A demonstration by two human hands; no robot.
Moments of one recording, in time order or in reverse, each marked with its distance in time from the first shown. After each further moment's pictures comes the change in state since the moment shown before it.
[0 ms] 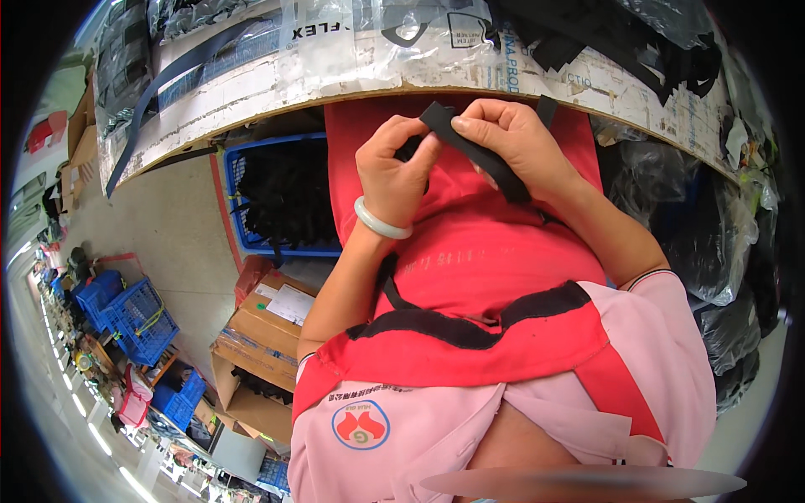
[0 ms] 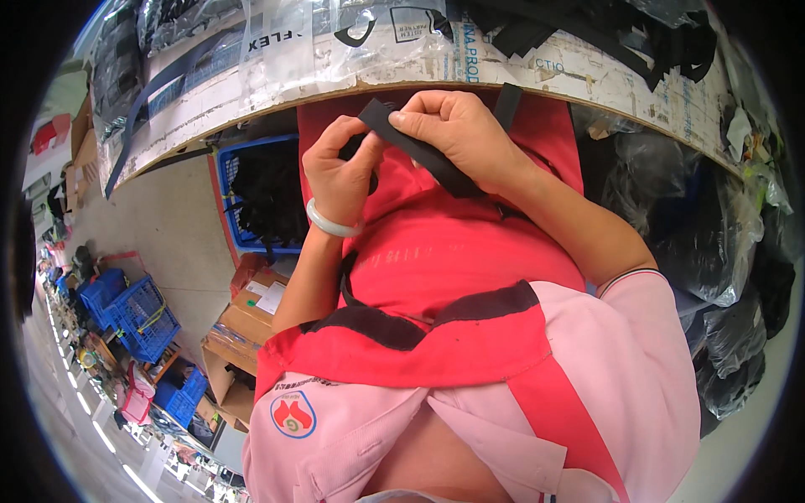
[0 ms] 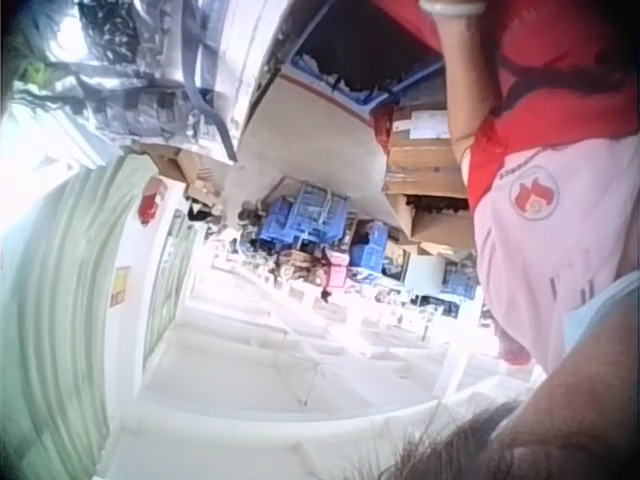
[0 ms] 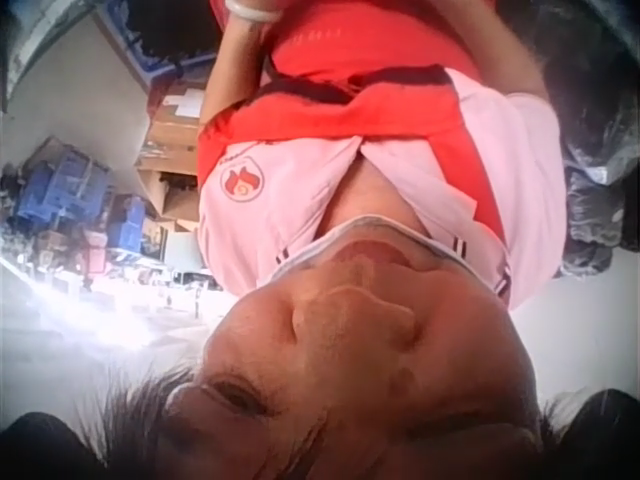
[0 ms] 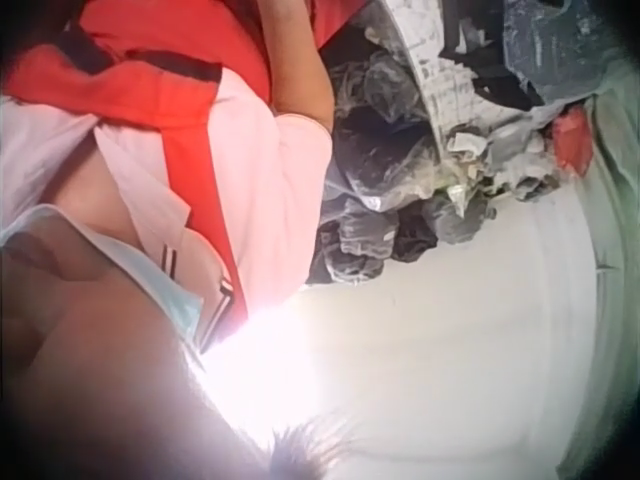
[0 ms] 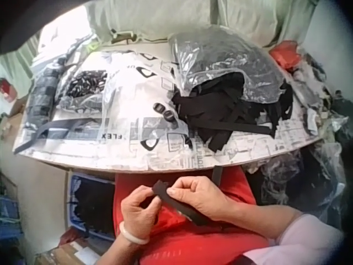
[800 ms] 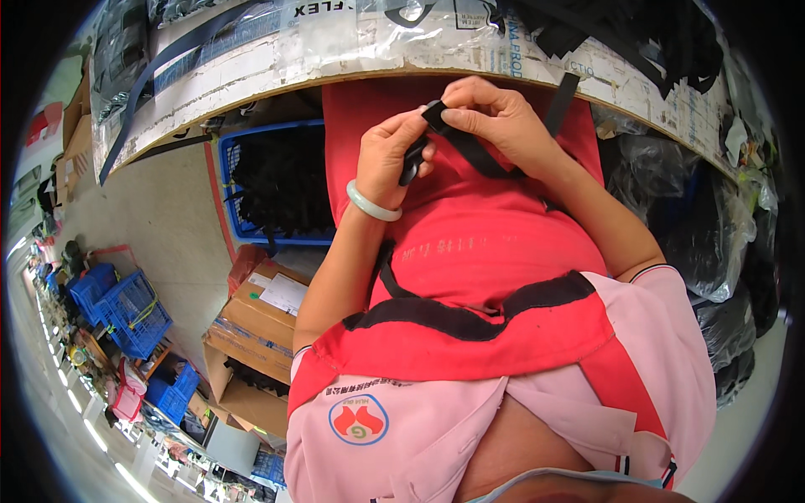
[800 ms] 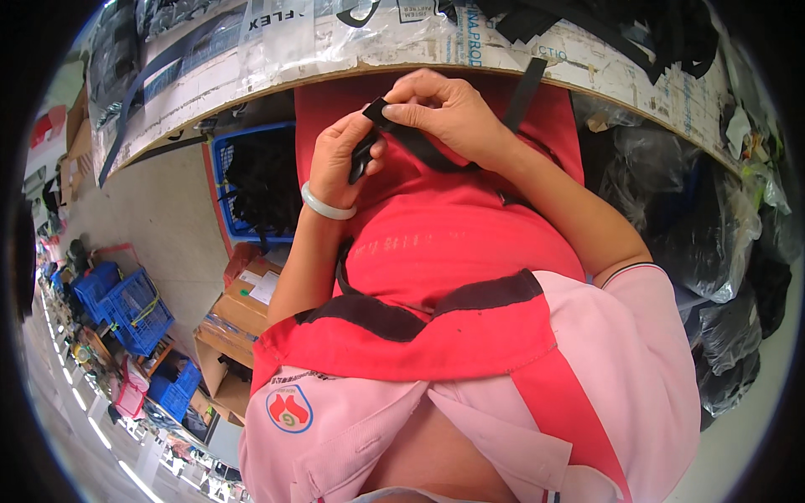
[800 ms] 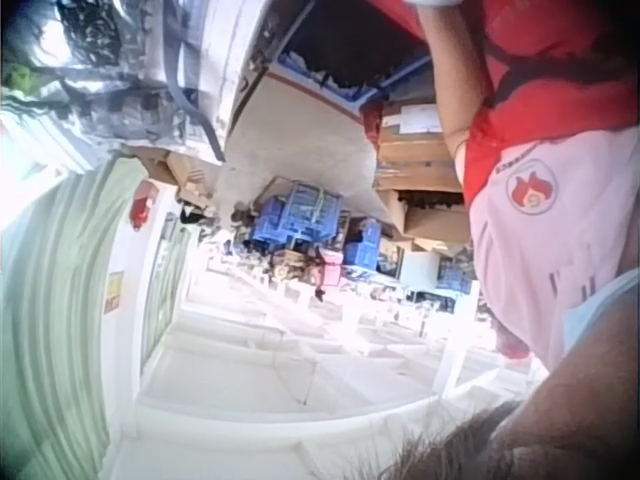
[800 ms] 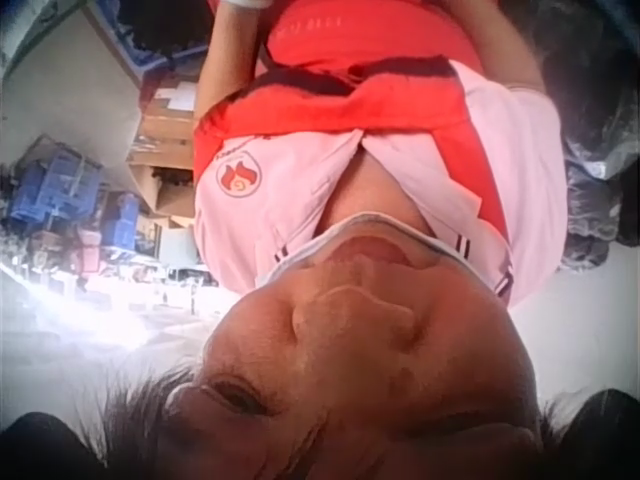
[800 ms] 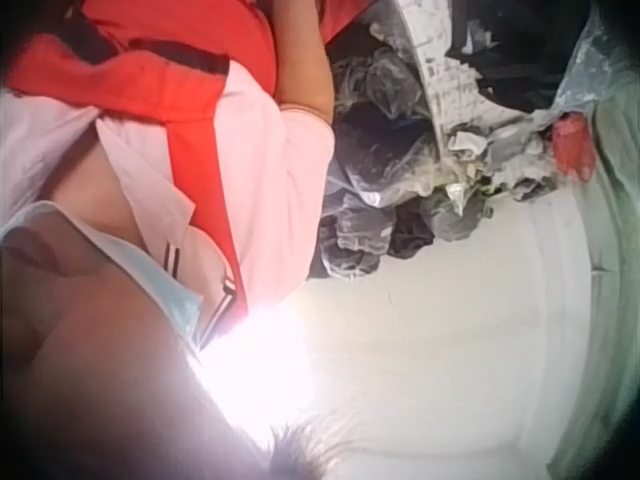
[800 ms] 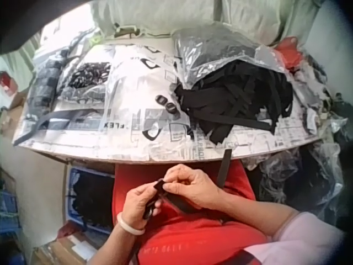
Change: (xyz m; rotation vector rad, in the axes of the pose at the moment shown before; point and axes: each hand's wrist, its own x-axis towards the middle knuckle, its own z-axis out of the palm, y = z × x) left_hand -0.006 -0.010 -0.008 -0.868 -0.027 -0.784; right_hand 0.022 0.034 -0.002 -0.134 0.037 -0.328
